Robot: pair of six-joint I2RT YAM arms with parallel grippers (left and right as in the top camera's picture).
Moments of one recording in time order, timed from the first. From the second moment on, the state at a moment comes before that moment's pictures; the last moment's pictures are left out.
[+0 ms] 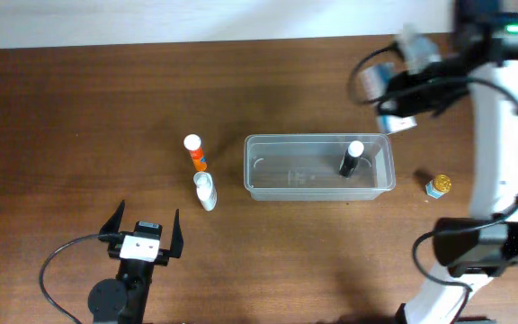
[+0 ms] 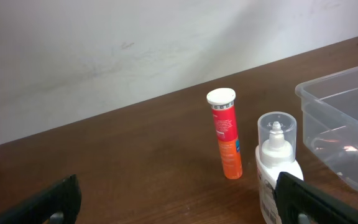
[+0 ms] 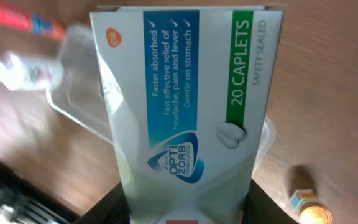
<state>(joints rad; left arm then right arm) 0.01 0.01 0.01 -0.06 0.13 0.25 0.00 1.96 2.29 -1.69 -0.33 -0.37</state>
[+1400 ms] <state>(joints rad) 0.01 0.01 0.01 -0.06 0.13 0.25 0.31 1.96 1.89 -1.33 -0.15 -0.50</state>
